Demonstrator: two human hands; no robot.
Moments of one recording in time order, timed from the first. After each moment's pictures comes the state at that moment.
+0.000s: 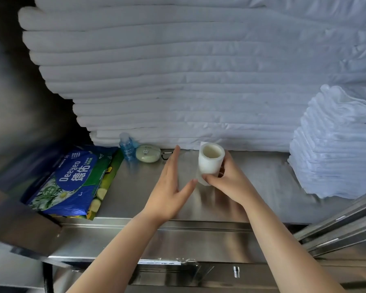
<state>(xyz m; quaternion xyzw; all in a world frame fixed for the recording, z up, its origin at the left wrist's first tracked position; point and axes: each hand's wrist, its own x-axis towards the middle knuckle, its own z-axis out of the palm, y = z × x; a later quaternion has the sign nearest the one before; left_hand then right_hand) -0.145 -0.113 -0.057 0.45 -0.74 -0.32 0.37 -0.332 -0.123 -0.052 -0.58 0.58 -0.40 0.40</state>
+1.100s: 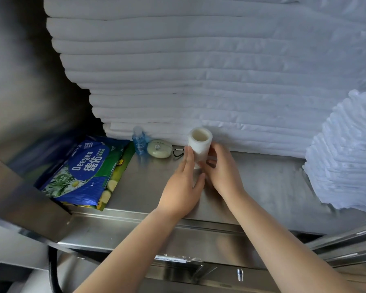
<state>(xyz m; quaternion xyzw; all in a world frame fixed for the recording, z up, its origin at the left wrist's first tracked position) -0.157 -0.119 -0.067 0.54 -0.74 -0.23 0.33 -0.289 -0.155 -0.064 -0.64 0.60 -0.42 0.24</state>
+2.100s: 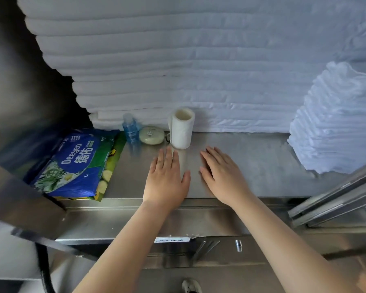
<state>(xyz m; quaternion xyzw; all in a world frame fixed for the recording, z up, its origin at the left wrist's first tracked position) -0.129 -0.110 -0.094 0.60 -0.80 -0.02 0.11 -0.297 -0.096 -0.084 -0.75 0.65 -0.14 0.04</state>
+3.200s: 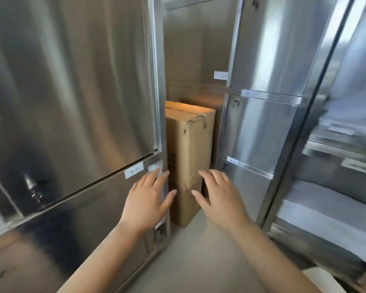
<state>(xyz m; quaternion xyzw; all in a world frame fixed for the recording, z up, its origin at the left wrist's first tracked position) -0.561 0.385 0.018 0.18 -0.95 -0.07 0.23 -0.682 0.547 0.016 -0.44 0.85 -0.23 -0.20</state>
